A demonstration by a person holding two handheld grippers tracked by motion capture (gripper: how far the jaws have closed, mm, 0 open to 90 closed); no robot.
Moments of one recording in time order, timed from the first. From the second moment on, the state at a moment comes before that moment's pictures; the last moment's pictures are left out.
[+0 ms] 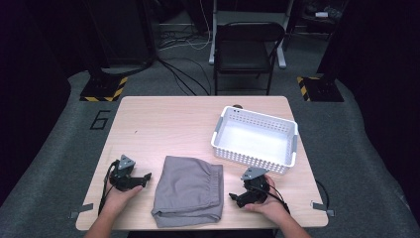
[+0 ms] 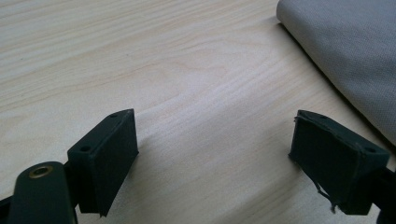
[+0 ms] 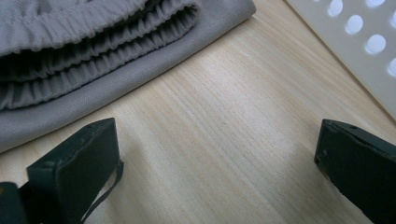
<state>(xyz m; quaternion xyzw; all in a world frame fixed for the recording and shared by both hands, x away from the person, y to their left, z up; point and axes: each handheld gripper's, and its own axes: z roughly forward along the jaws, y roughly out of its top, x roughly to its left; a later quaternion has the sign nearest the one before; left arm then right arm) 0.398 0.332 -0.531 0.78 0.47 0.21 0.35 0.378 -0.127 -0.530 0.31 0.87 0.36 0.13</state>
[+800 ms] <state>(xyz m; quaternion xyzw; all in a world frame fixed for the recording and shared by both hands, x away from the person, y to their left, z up) 0.398 0.330 -0.530 0.78 0.47 0.21 0.35 0.378 -0.128 -0.530 0.31 0.87 0.37 0.13</state>
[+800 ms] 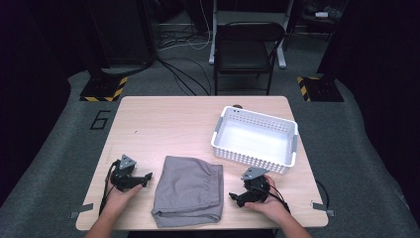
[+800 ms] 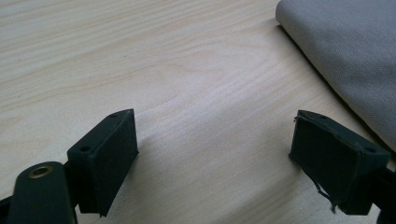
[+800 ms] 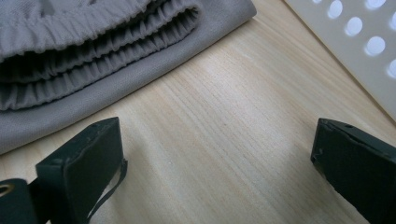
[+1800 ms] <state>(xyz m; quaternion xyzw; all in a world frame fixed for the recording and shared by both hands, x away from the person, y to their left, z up) 0.399 0.328 -0.530 0.78 0.48 0.21 0.35 0.375 -0.132 -0.507 0.34 0.86 0.36 0.14</state>
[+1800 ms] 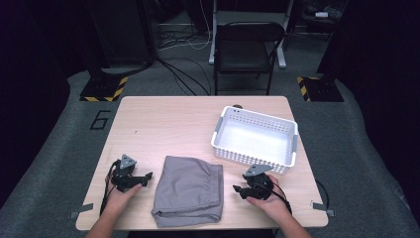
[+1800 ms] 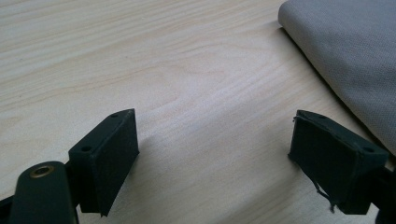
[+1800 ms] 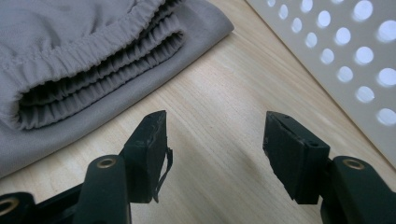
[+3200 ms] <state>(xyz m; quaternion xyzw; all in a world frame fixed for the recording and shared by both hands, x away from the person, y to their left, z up) 0.399 0.328 -0.530 0.78 0.48 0.21 0.35 0.360 -0.153 -0.454 0.39 0.84 0.34 0.18</state>
